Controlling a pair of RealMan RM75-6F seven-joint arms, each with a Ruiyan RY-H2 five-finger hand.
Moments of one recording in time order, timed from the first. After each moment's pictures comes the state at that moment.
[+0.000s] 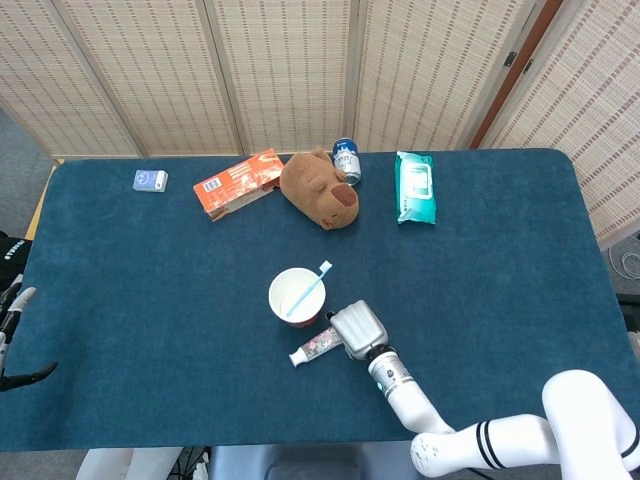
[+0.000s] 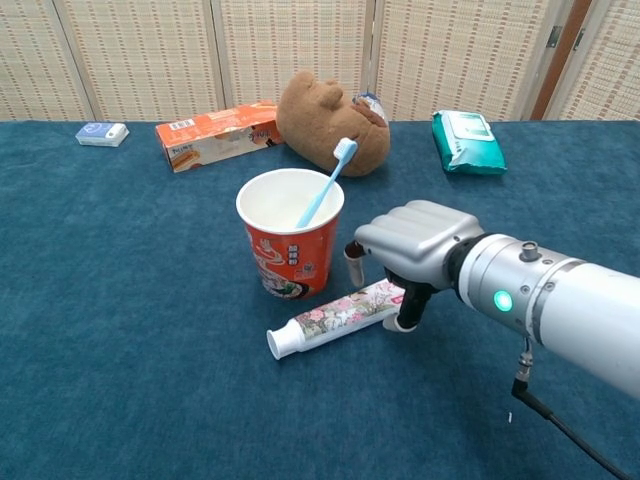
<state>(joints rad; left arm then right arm) -0.11 -0.95 -0.05 -1.65 1.43 1.41 -0.08 0.86 -1.71 0.07 -1.69 -0.75 1.12 -1.03</state>
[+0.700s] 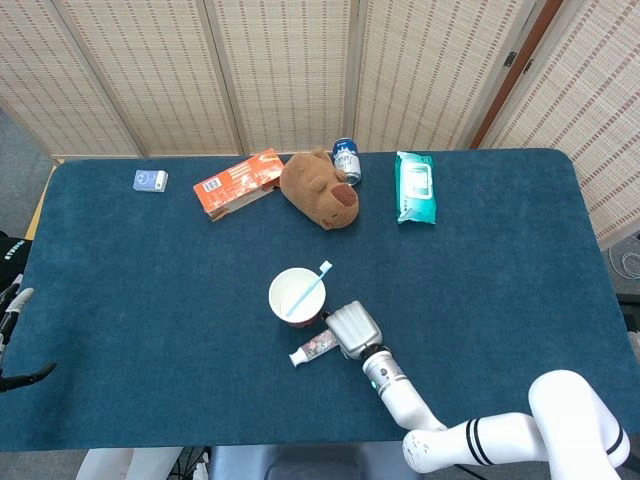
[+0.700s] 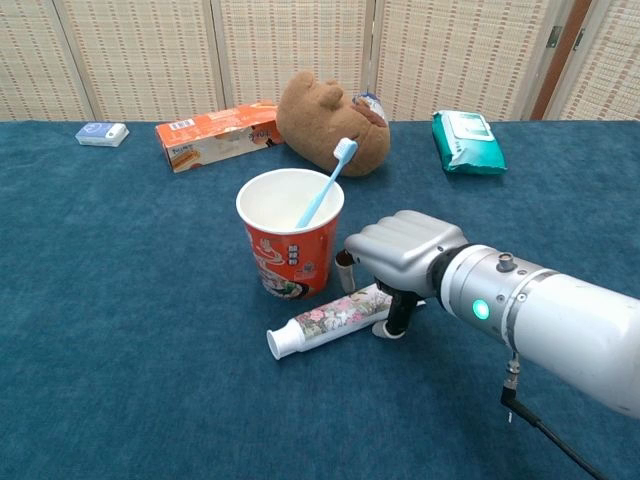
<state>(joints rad) -0.10 -0.94 -0.05 -1.65 1.43 1.41 -0.09 0.88 -1.76 0.07 -1.61 -0.74 1.10 -1.01</state>
